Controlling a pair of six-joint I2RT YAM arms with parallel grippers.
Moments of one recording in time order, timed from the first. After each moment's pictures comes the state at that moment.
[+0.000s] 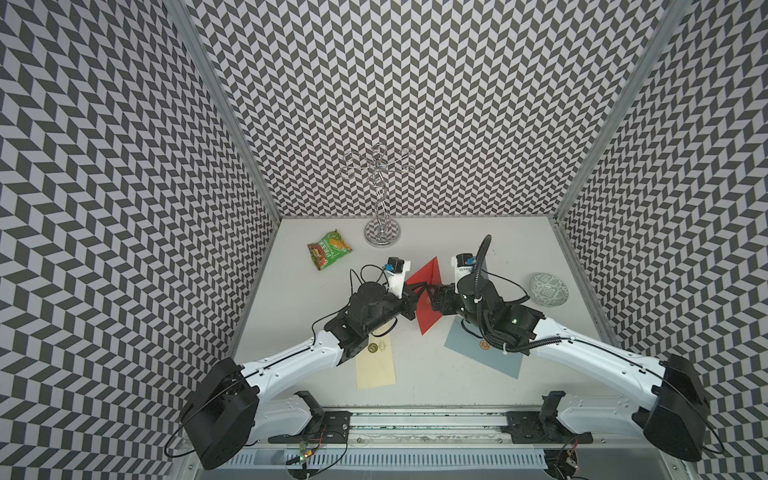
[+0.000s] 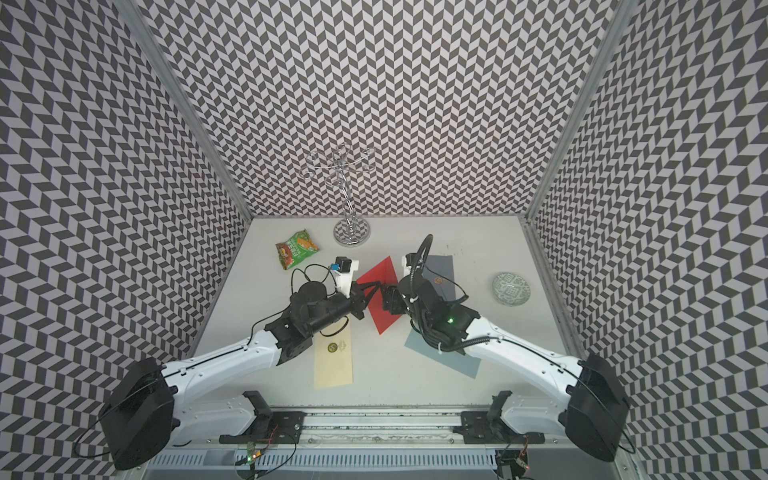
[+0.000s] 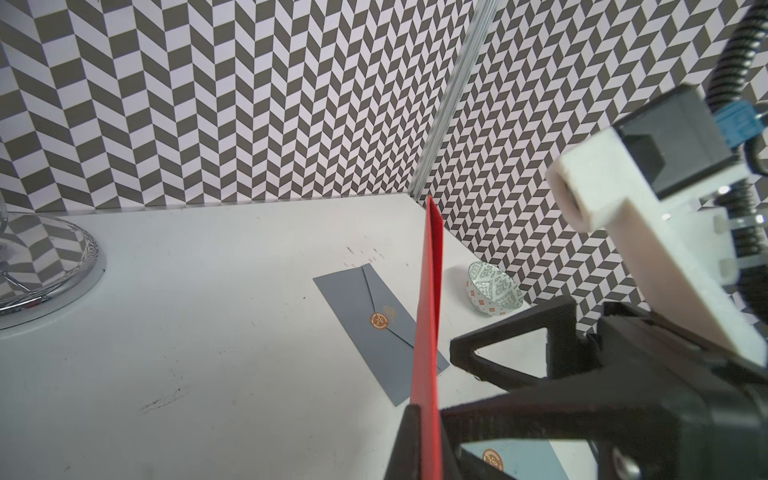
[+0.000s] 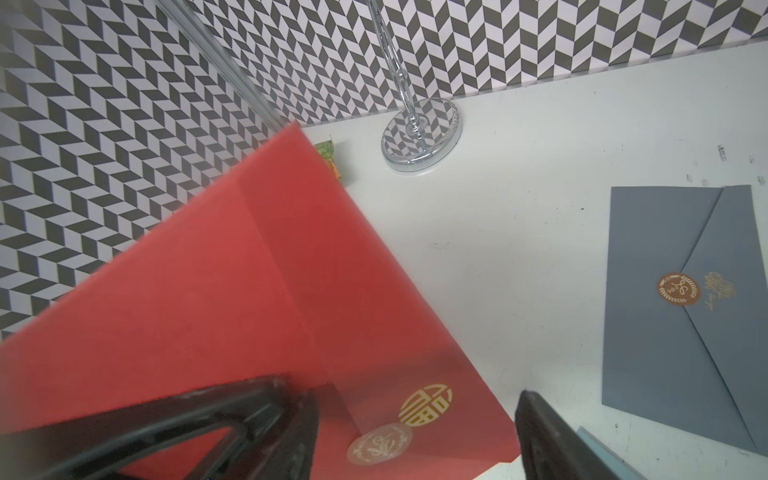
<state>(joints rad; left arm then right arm) -0.78 1.22 0.64 0.43 0.12 -0.36 0.88 1.26 0.93 -0.22 0.32 0.64</state>
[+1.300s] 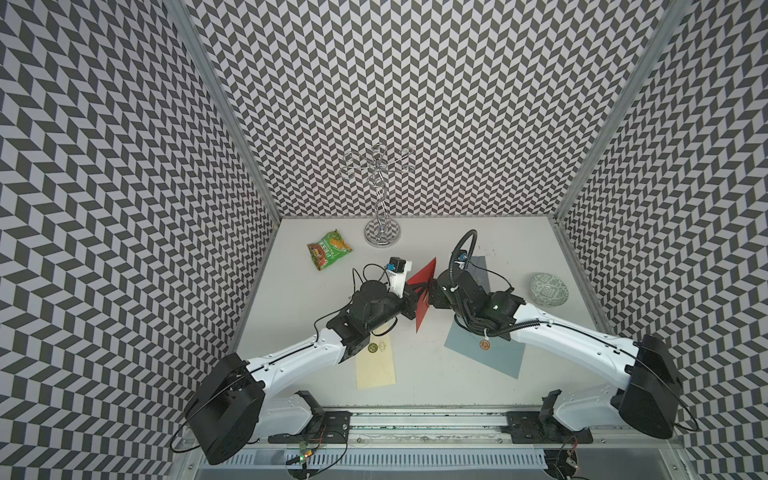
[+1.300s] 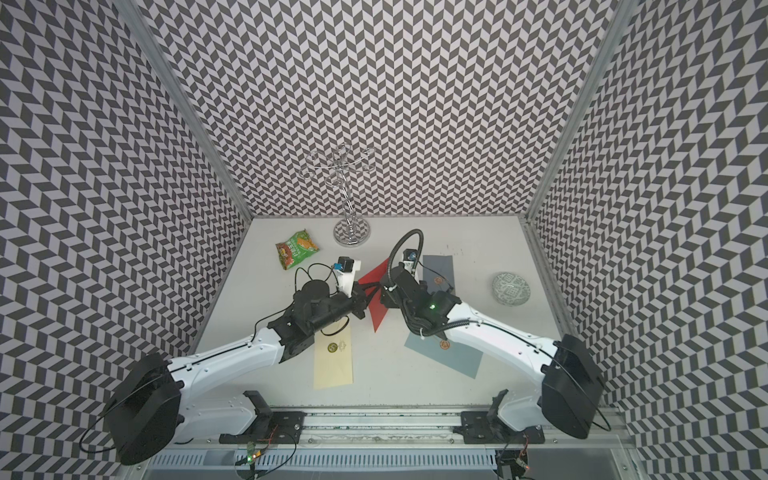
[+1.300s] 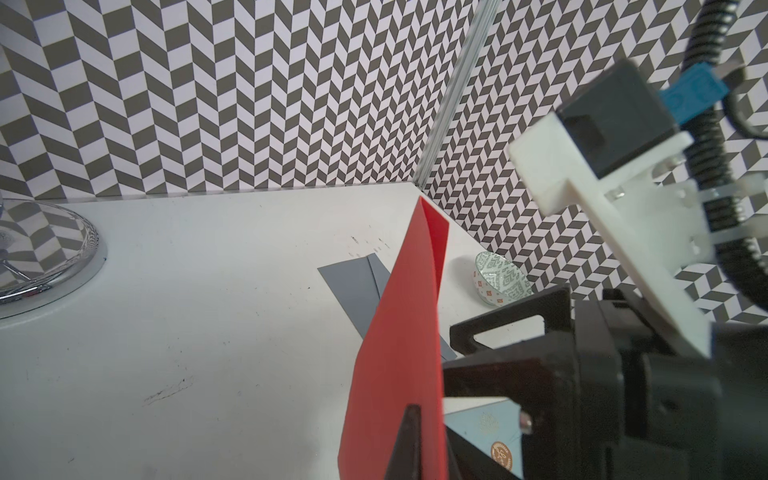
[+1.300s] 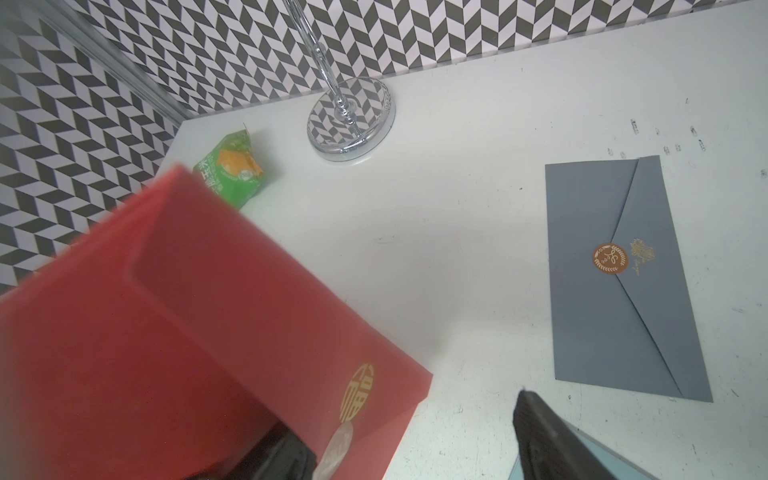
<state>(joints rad) -0.77 1.25 0.65 0.42 0.12 -0.36 0.89 1.42 1.09 -0.42 0.45 0.74</state>
